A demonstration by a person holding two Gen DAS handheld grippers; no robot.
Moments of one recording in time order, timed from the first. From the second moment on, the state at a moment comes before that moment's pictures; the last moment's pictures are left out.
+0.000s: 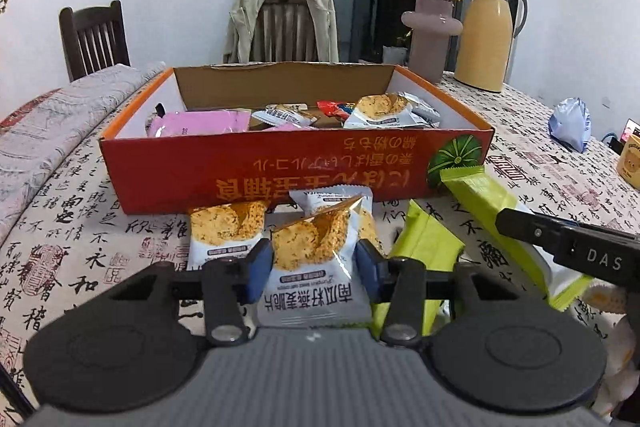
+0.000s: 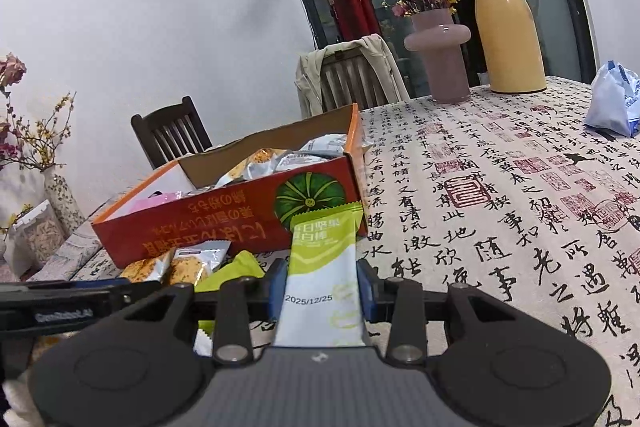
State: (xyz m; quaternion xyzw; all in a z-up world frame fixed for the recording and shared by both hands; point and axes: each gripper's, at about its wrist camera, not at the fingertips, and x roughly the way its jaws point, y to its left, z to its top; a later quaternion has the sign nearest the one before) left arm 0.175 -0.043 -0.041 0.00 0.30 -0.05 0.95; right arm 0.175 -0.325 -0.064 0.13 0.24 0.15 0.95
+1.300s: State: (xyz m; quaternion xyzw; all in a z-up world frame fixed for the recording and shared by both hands) left arm 0.218 -0.009 0.057 -0.02 0.16 -0.01 0.99; right arm 0.240 -0.288 0.018 0.11 0.14 0.17 0.97
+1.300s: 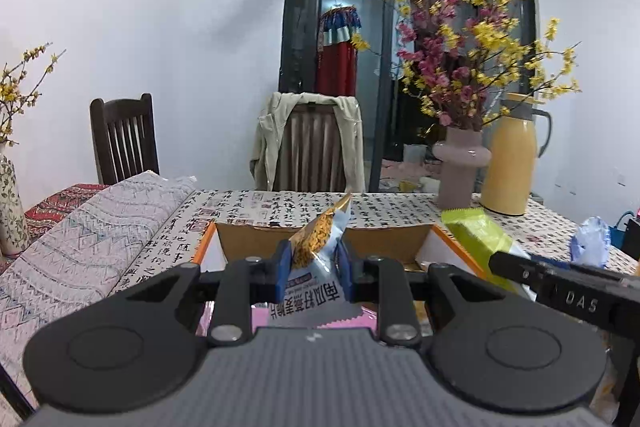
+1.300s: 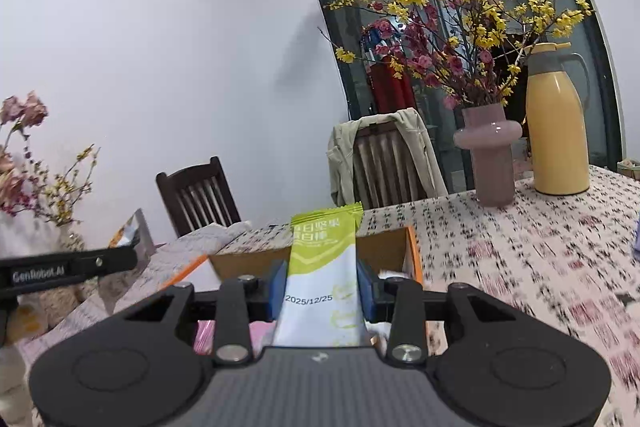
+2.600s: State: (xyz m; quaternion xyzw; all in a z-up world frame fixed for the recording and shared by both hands) left arm 0.266 0.019 0.021 -0.08 0.14 0.09 0.98; right arm 0.291 -0.263 -0.003 0.11 0.13 0.12 0.98
